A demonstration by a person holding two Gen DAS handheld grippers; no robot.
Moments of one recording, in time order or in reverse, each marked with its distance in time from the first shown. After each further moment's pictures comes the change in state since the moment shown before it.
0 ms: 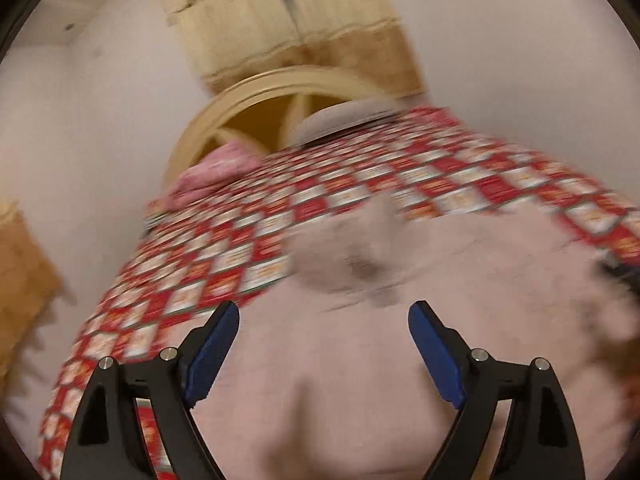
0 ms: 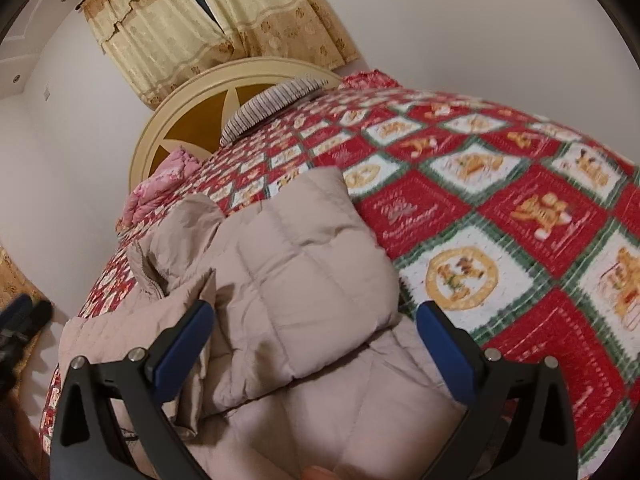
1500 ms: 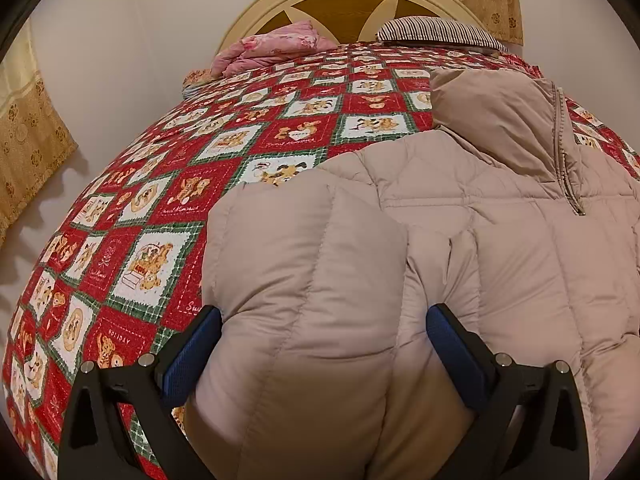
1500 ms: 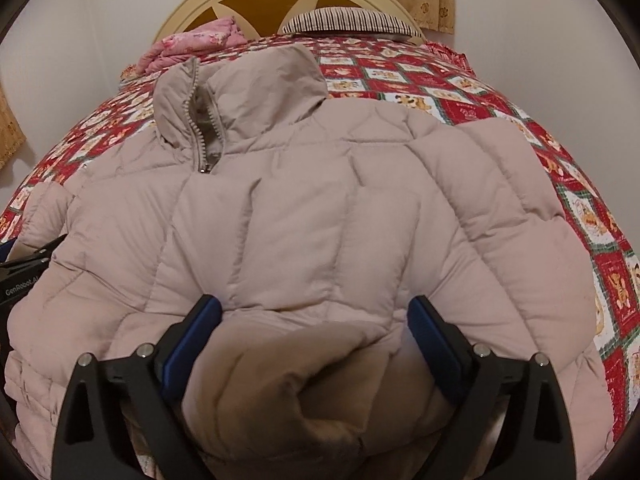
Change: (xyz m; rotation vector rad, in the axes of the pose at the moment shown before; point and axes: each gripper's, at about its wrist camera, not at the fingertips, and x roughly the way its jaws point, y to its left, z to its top) left arm 0.129 0.085 -0.097 -0.240 0.341 0.049; right arm 0.088 0.131 -0.057 -0.421 0.311 -0.104
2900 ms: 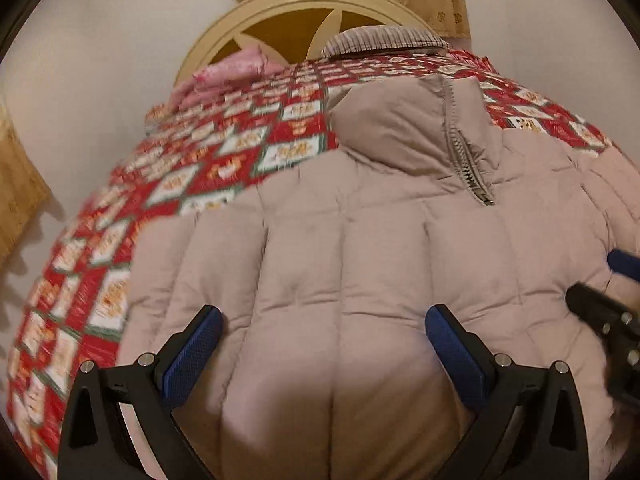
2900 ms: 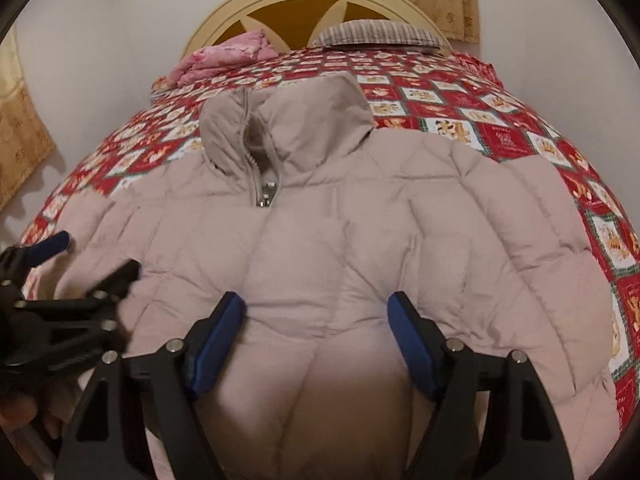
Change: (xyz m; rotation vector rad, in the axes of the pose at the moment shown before) left arm -0.032 -0.060 -0.002 0.107 -0.057 -0.097; right arm -0.013 0.019 0.007 -0.043 -0.048 0.124
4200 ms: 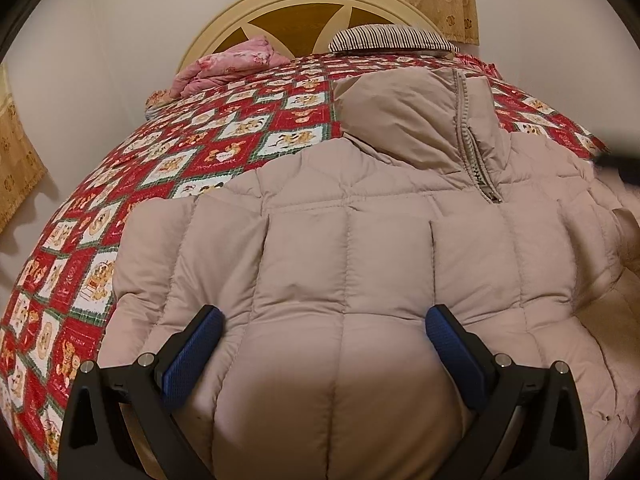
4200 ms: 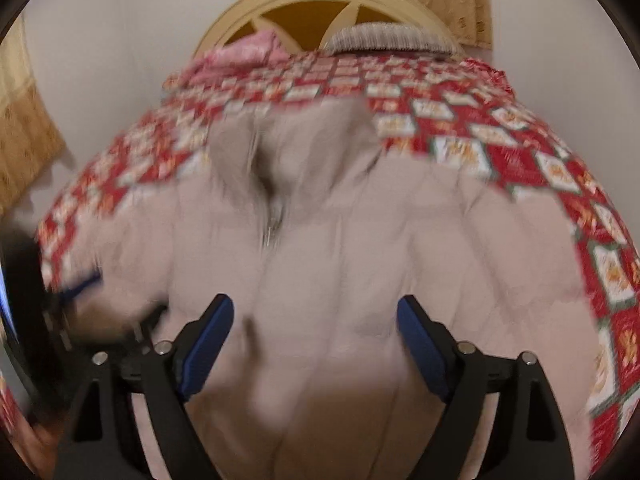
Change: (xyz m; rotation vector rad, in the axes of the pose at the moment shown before) left arm 0.010 0.003 -0.006 -0.044 0.006 -0.018; right arm -0.012 -0.015 0.063 0.039 -0.022 0.045
